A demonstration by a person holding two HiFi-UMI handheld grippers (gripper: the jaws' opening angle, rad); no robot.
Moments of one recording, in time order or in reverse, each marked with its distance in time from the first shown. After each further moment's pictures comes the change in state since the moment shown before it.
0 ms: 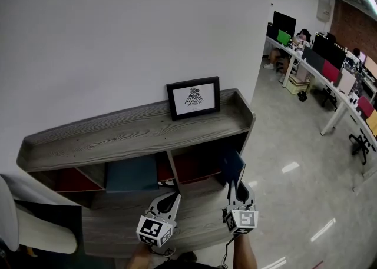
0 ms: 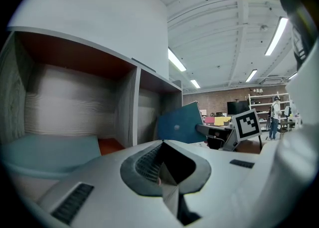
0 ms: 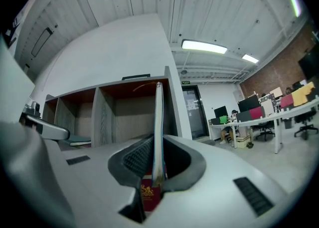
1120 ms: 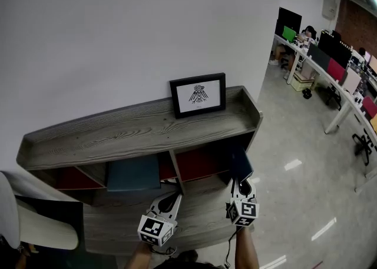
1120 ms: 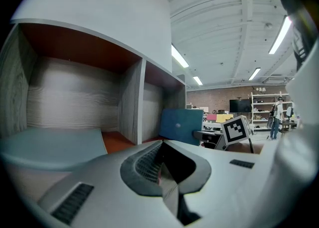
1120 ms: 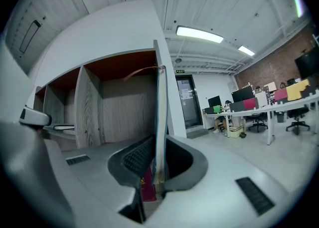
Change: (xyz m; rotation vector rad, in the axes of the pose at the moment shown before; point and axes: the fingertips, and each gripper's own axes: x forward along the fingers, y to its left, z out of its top) left arm 0.003 0.009 -0.017 -0.014 0.043 0.022; right arm 0.026 -0.029 -0.060 0.028 0.141 -0.069
